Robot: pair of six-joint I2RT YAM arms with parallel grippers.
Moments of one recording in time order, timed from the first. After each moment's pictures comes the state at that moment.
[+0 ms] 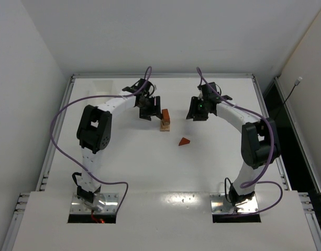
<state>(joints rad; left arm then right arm) -0.42 2.12 1.68 -0.62 0.26 -0.44 0.26 1.79 1.23 -0.41 -0.19 0.41</state>
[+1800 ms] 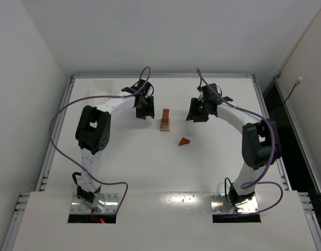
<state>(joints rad) -0.42 2.11 1.67 -0.63 0.07 -0.47 0.26 1.78 1.22 -0.40 -0.22 0.38</state>
